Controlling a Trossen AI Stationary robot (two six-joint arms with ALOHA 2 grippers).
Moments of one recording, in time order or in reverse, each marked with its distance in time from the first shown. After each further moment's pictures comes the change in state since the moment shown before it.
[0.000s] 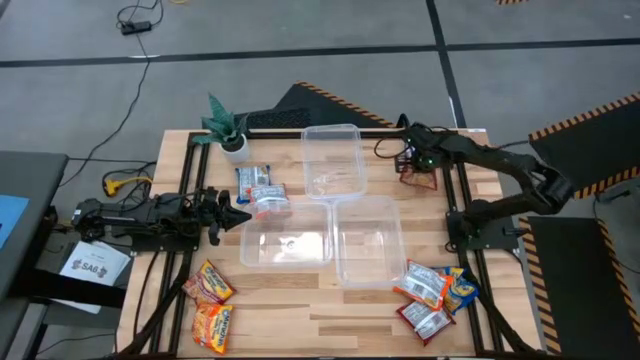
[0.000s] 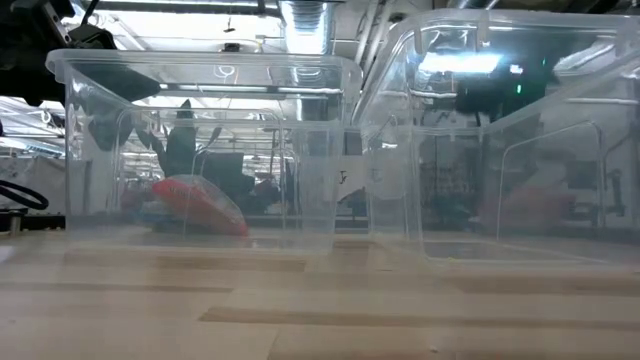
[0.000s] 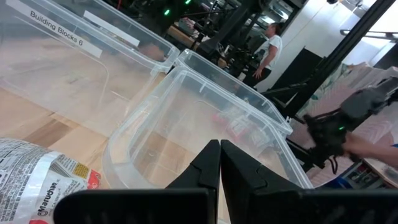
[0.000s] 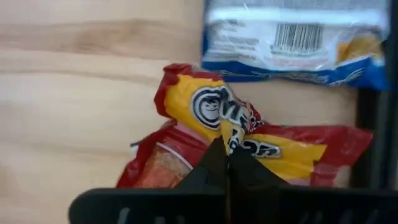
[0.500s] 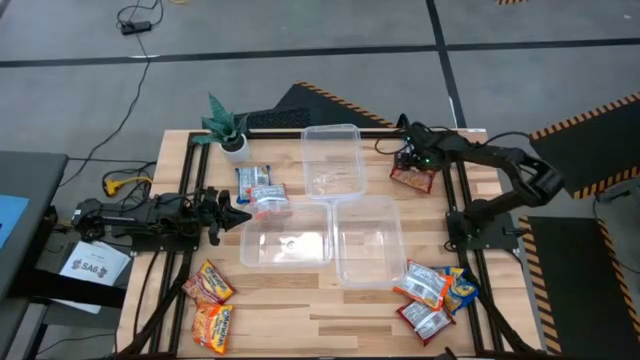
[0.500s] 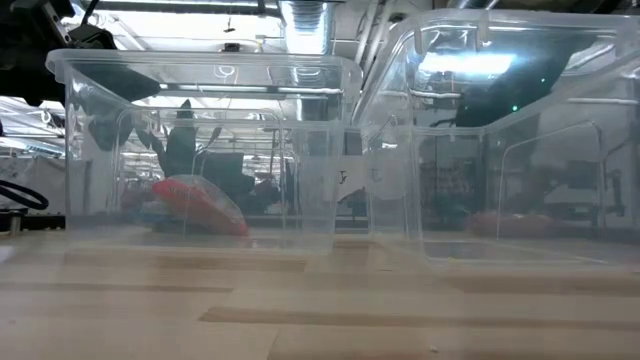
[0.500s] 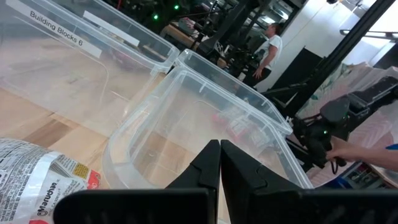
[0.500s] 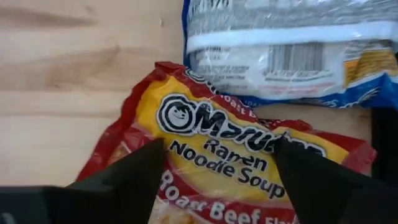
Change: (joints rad) left arm 0.000 0.000 0.000 0.000 0.000 0.000; right arm -0.091 0.144 -0.085 0.199 0.003 0.005
